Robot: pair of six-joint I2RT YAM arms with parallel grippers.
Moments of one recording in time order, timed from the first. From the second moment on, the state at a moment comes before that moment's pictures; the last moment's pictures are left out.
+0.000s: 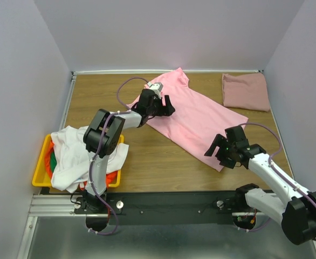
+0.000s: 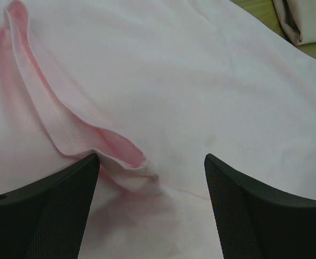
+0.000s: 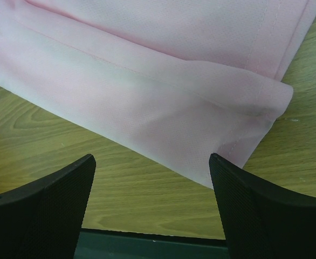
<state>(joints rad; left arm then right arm) -0.47 2.09 1.25 0.39 0.25 -0.45 0.31 0.98 0.53 -0.59 -0.04 0.80</state>
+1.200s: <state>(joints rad) -0.43 2.04 1.24 0.39 0.28 -0.43 0.31 1.14 0.63 -0.42 -0.06 0.71</state>
